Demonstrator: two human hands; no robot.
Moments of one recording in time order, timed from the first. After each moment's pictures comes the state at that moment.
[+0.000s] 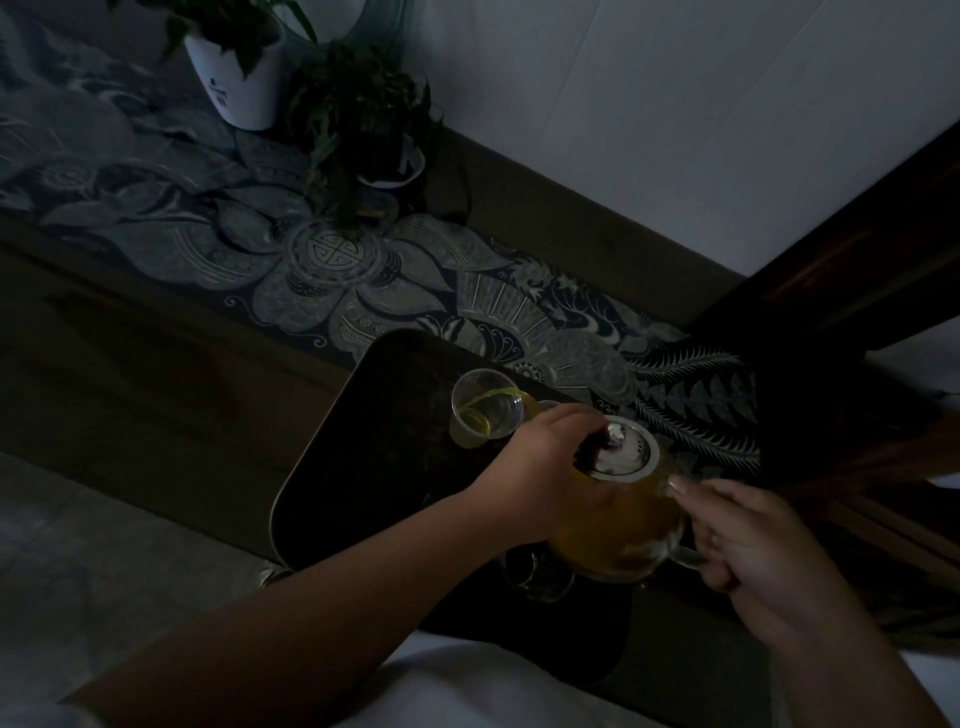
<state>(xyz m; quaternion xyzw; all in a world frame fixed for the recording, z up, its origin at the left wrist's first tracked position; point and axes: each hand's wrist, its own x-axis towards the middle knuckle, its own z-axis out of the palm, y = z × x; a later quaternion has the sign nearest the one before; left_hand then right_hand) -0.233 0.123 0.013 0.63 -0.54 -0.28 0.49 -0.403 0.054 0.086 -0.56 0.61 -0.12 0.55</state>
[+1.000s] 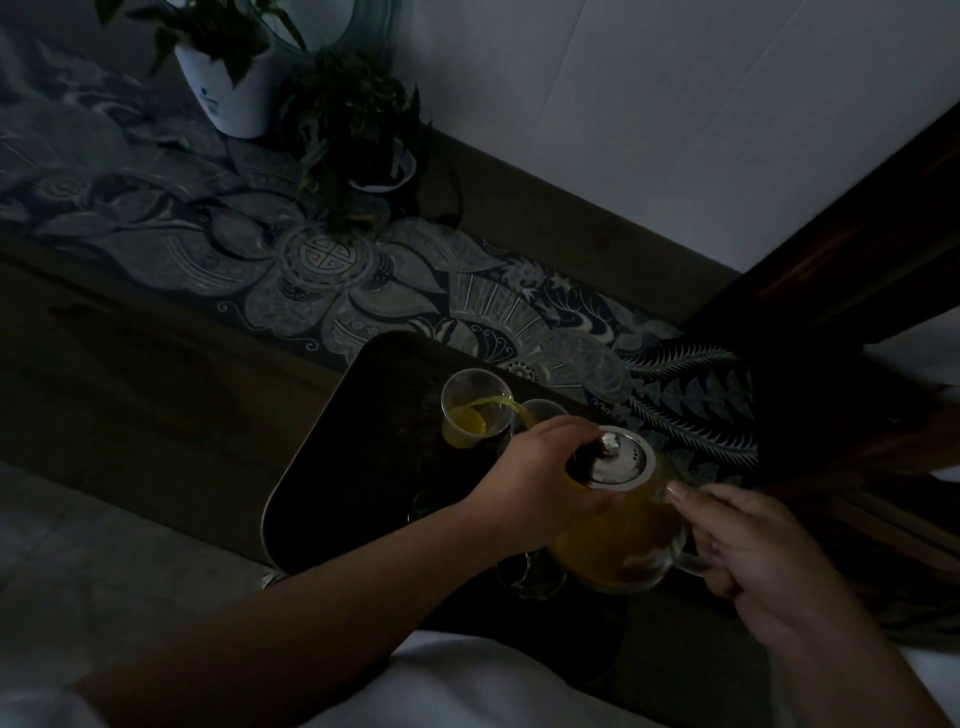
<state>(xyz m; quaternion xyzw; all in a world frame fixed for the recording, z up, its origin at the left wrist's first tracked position) -0.248 0.122 0.009 0.63 -0.52 -0.32 0.48 -0.417 0.049 0.087 -0.56 0.61 -0.10 0.55</state>
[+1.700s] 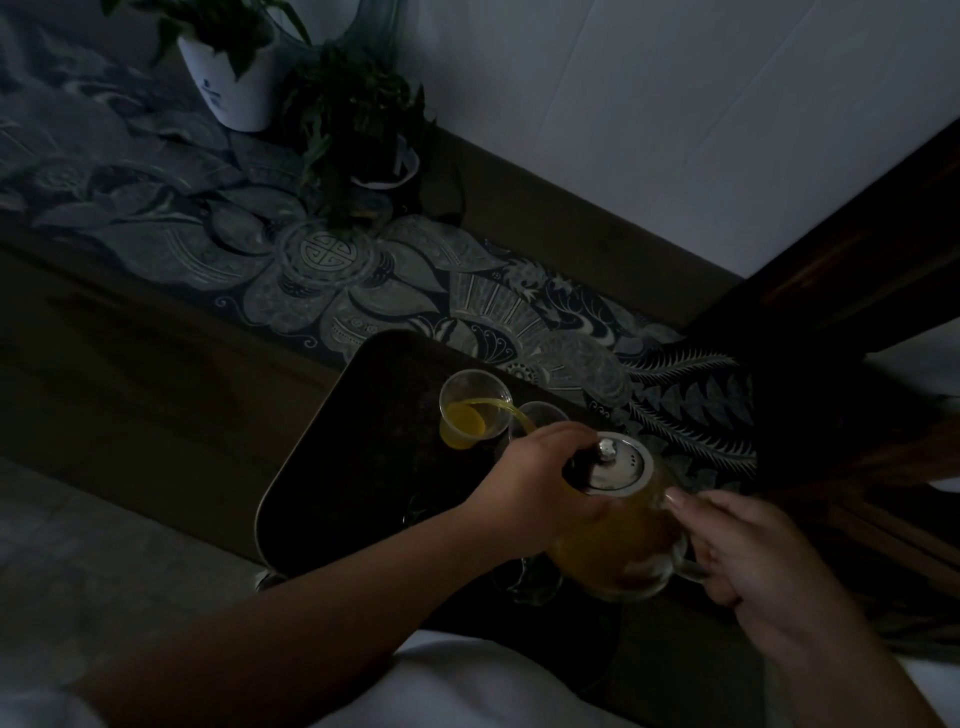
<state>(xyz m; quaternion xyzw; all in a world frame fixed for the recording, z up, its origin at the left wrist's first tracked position) -0.249 0.120 0.003 0.63 -0.50 -0.32 0.50 -0.415 0.047 0.088 -0.57 0.61 -0.09 0.54</state>
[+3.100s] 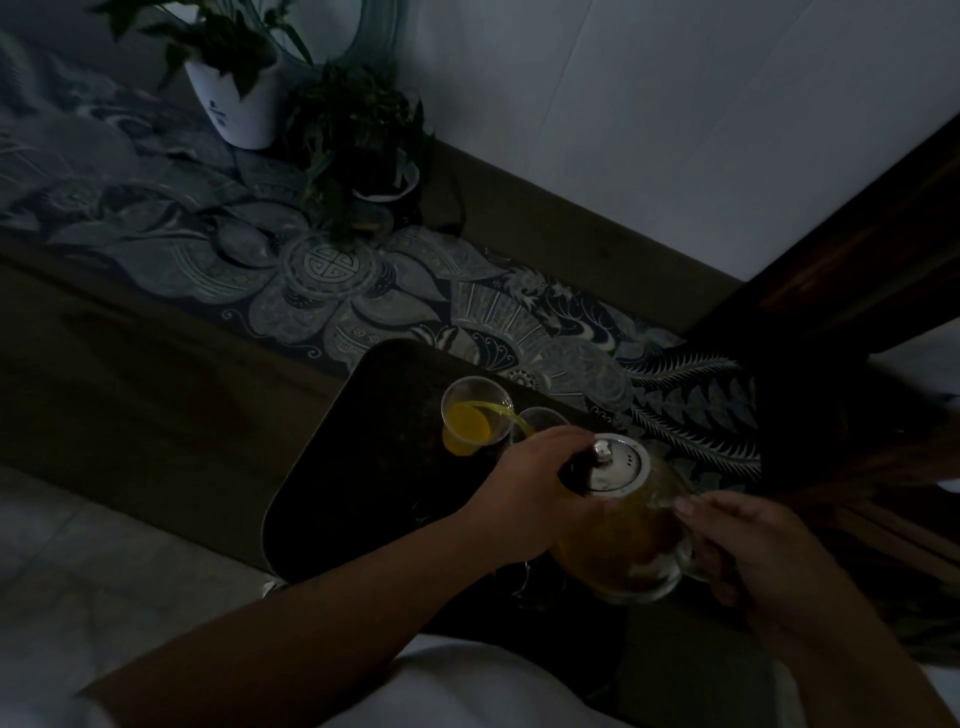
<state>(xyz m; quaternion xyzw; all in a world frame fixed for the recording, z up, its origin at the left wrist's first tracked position) -0.250 0.121 0.000 0.60 -0.48 -0.35 0.54 -0.421 0.045 0.093 -0.58 0.57 -0.11 0.57</state>
